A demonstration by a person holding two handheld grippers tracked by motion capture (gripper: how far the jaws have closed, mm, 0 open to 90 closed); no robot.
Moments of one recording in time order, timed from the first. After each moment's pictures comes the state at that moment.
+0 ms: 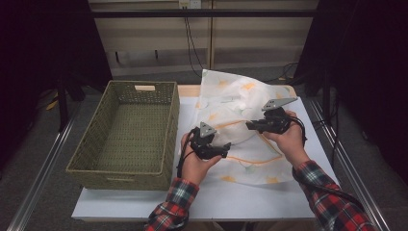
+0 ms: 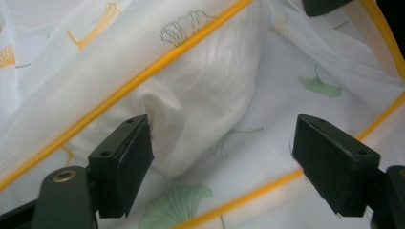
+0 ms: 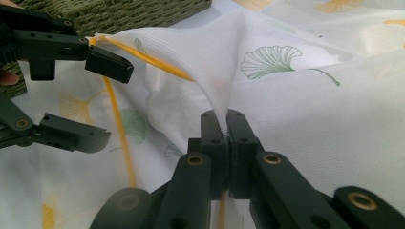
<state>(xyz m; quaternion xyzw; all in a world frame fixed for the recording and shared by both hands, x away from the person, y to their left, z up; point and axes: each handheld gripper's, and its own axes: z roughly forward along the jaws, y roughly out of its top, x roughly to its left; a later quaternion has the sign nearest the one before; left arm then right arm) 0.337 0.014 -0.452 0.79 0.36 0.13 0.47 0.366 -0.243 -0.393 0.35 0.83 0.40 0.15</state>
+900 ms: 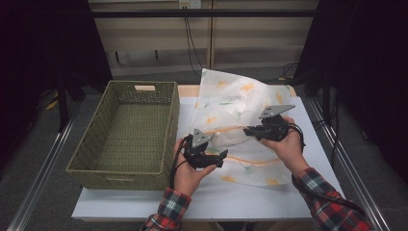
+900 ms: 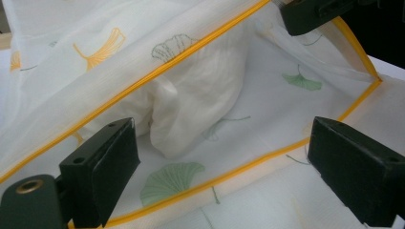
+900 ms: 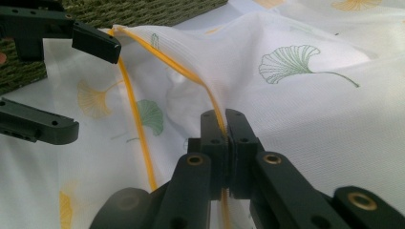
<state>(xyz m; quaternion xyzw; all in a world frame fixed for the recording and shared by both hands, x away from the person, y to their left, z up) 0.316 0.031 -0.449 0.79 0.34 0.14 0.50 0.348 -0.234 -0.399 0.33 0.84 0.41 0.15</state>
